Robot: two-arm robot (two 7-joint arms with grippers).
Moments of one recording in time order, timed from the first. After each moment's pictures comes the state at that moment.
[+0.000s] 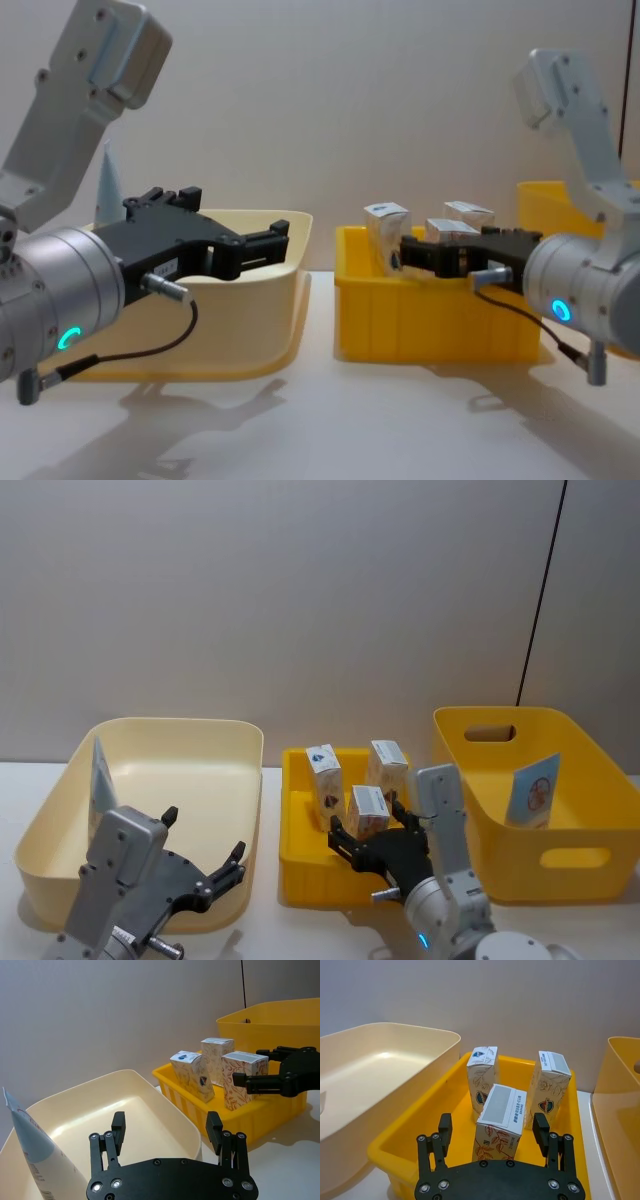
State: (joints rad) left arm -0.24 0.38 0.45 -1.63 -0.20 0.01 -0.01; right arm 0.38 0.09 -0.35 -1.31 0.14 0.16 0.02
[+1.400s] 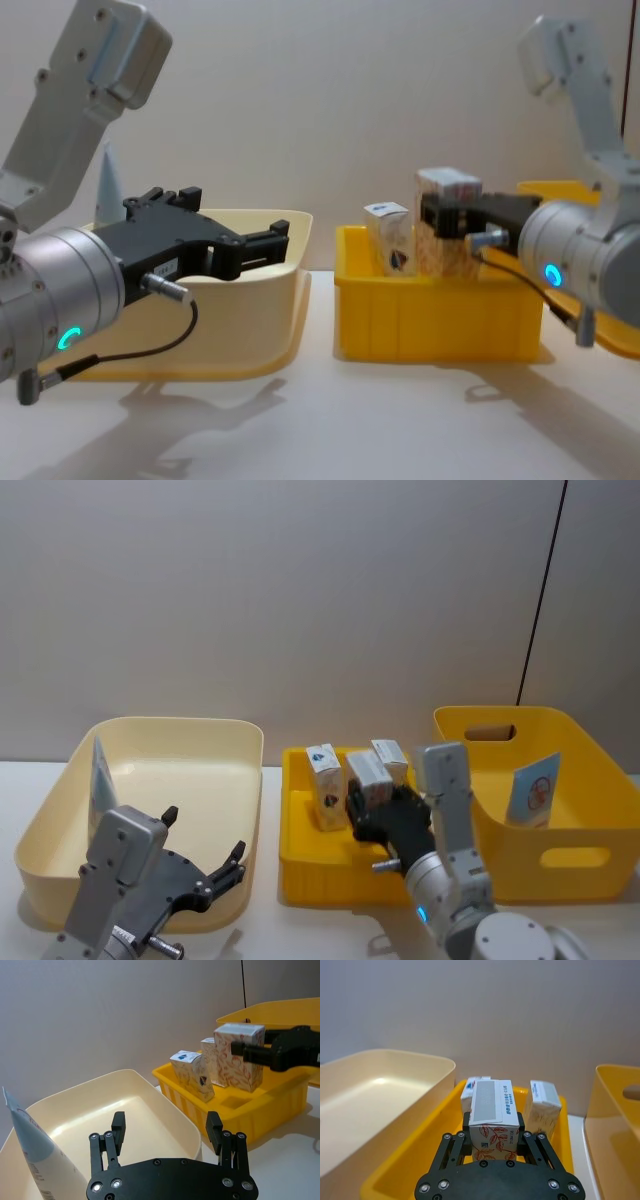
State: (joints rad) left arm -0.24 0.38 0.45 -1.63 -0.20 0.01 -0.01; right arm 0.42 0.06 -0.32 -1.27 0.12 0.08 0.01
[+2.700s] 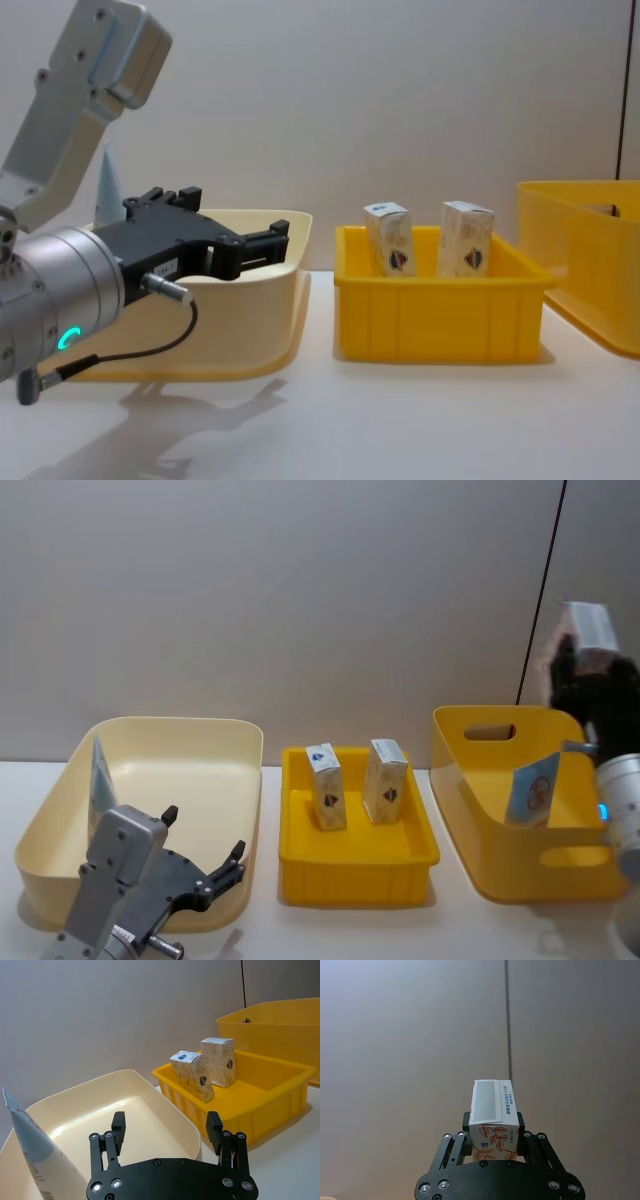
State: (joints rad) left arm -0.24 0.38 0.45 -1.63 -0.20 0.01 -0.01; right arm 0.40 0.14 -0.05 -1.53 0.14 -0.04 -0.07
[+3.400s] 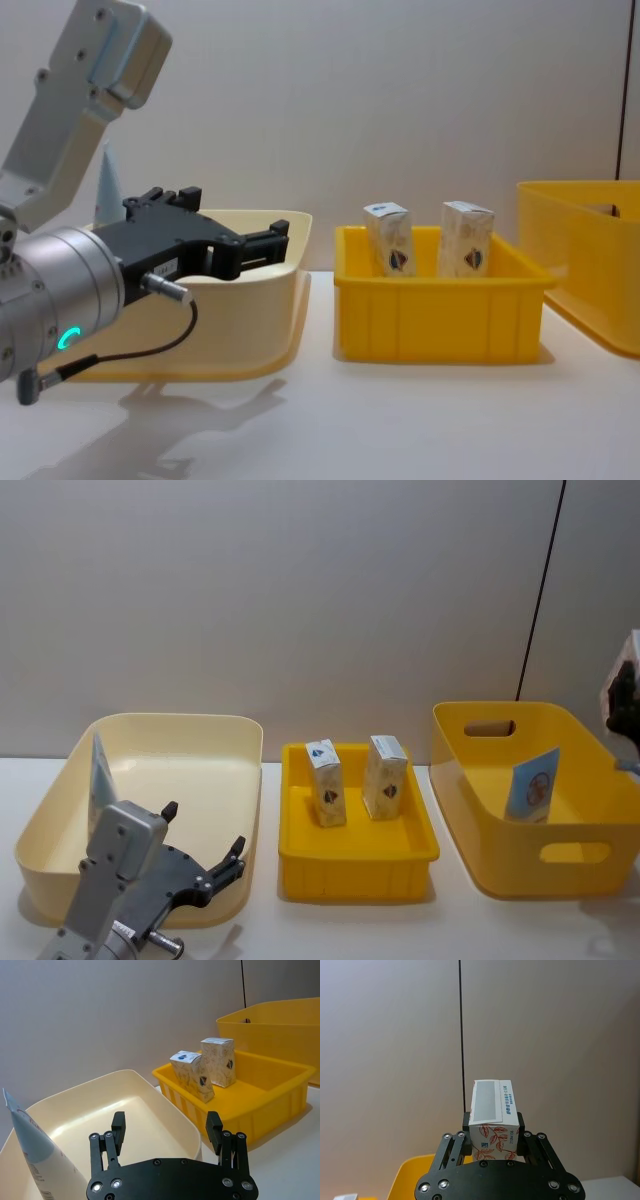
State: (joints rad) left arm -0.24 0.38 0.45 -1.63 -0.20 0.01 -0.01; right arm 0.34 0.16 0.04 -1.59 0.10 0.05 -0.13
